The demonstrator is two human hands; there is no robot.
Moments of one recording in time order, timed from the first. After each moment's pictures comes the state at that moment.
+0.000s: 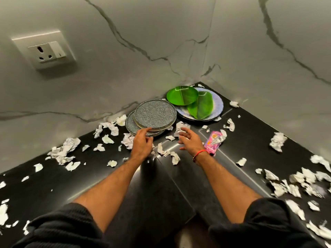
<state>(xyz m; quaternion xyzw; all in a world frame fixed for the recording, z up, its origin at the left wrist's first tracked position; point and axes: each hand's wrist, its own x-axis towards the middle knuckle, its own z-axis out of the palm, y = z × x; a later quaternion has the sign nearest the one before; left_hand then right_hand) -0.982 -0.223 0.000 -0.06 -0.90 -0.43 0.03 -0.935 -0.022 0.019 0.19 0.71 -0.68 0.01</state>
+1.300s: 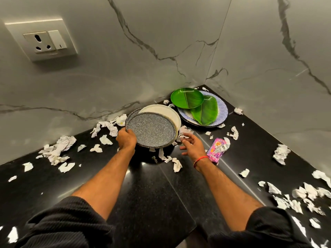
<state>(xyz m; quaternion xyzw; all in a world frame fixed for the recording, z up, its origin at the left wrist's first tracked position) -1.059 -0.262 -0.014 0.27 -0.83 -0.49 0.05 -0.966 -0.026 -0.002 0.23 0.71 -0.67 0.00</state>
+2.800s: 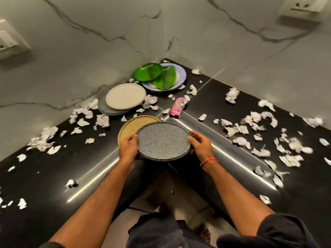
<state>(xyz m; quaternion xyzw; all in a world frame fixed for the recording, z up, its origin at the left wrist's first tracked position) -0.807 -0.176 0.002 0.17 -0.77 -0.60 -0.09 -0.718 0.064 -0.046 0.28 0.62 -0.72 -0.11</state>
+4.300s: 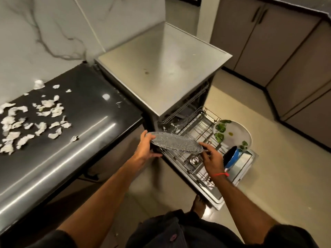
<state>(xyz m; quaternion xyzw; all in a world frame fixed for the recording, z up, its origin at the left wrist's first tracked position) -0.304 -0.036 -0.027 -0.33 -0.56 -0.25 -0.71 -0.089 -0.172 -0.092 0.75 0.37 -0.29 -0.46</state>
